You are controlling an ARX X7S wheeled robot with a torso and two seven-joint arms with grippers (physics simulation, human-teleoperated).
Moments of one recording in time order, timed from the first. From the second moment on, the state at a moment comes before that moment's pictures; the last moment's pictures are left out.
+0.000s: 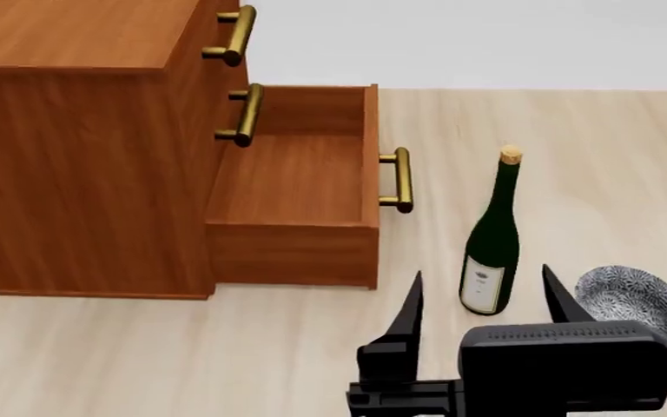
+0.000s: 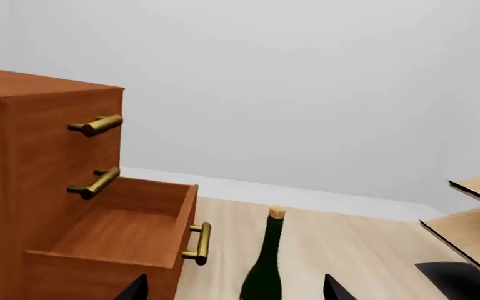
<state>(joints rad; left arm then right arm) -0.45 -0.25 -1.11 0.64 -1.00 -0.61 -0.59 0.24 0.25 -0.15 -0.80 0.19 0.91 0.29</state>
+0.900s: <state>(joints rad) -0.42 -0.26 -1.09 0.65 -0.99 -0.60 -0.58 0.24 0.25 -0.15 -0.80 0.21 0.92 0.31</state>
